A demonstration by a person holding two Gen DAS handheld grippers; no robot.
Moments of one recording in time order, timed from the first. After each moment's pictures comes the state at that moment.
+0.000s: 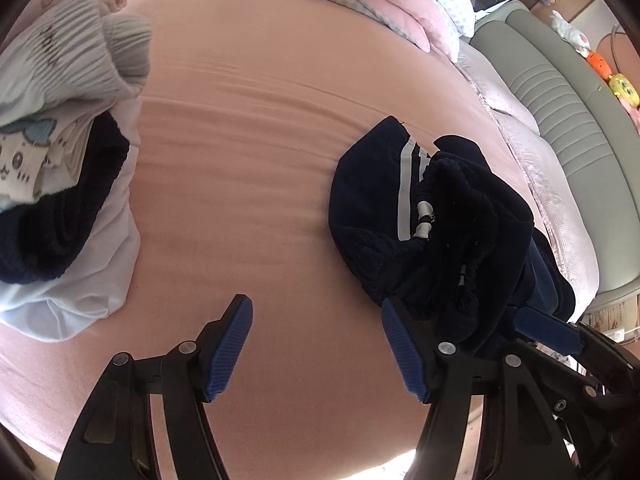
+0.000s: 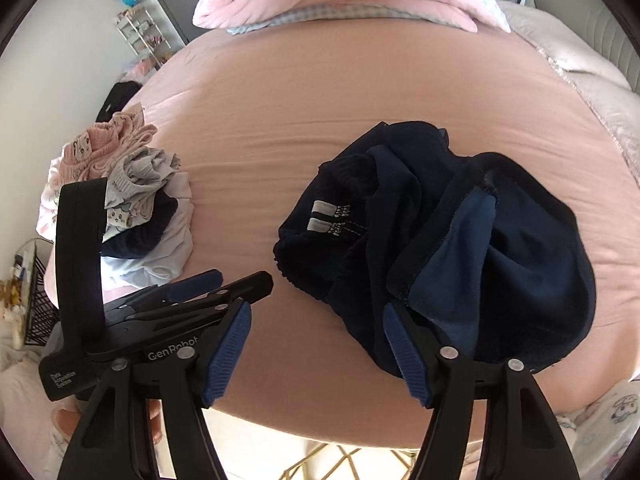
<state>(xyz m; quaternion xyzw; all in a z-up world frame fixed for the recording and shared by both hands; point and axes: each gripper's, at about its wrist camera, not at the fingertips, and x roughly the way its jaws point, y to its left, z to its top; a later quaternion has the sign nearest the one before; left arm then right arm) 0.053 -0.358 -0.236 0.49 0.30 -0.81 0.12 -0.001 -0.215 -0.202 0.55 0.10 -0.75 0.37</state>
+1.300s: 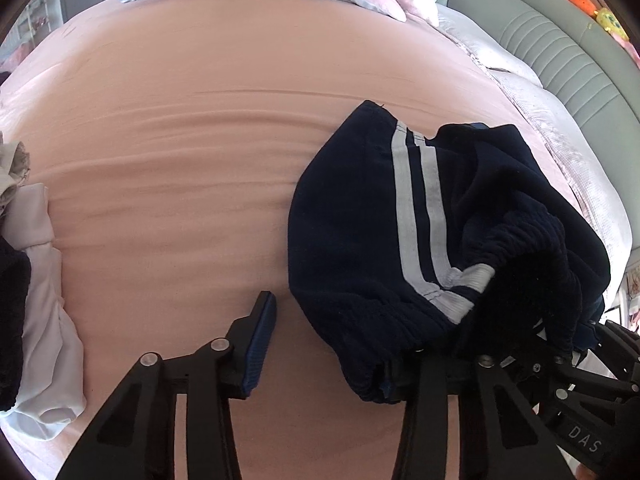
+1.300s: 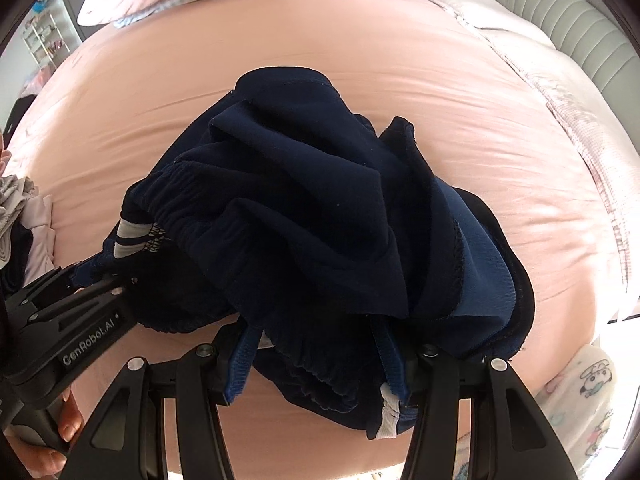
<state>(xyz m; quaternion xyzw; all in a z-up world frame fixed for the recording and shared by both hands) -0.018 -0.336 -0.257 0.51 0.21 -0.82 0.11 -0.042 -0.196 -0.252 0.57 0.15 -0.79 0.18</state>
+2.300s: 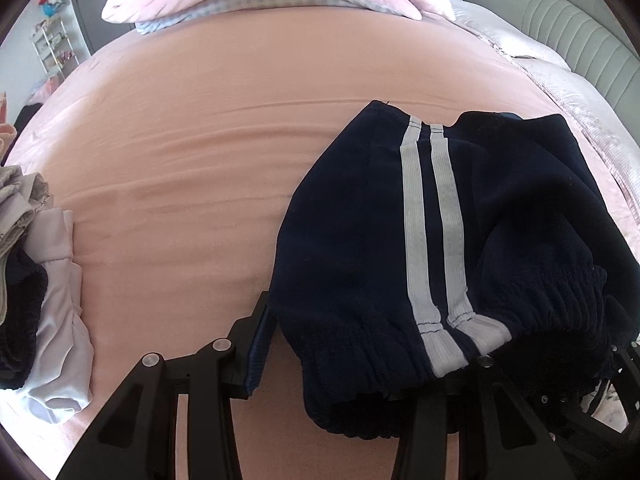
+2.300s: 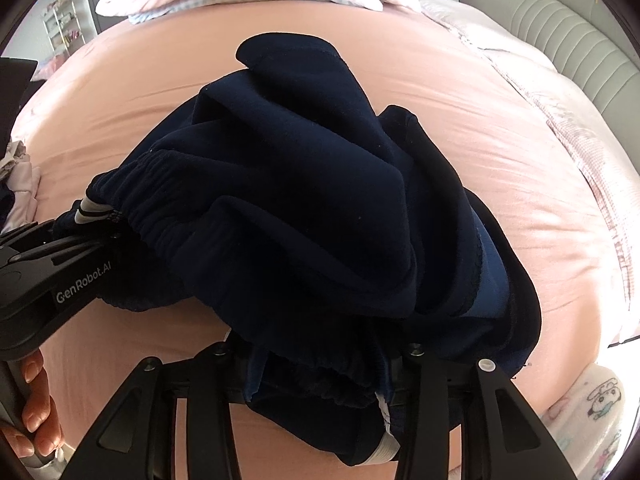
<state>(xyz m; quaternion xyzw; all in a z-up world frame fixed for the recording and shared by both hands) -0.043 -0.290 -0.263 0.51 0.12 -0.83 0.19 -0.024 -0.176 -0.274 0.52 0.18 -0.81 0.20</state>
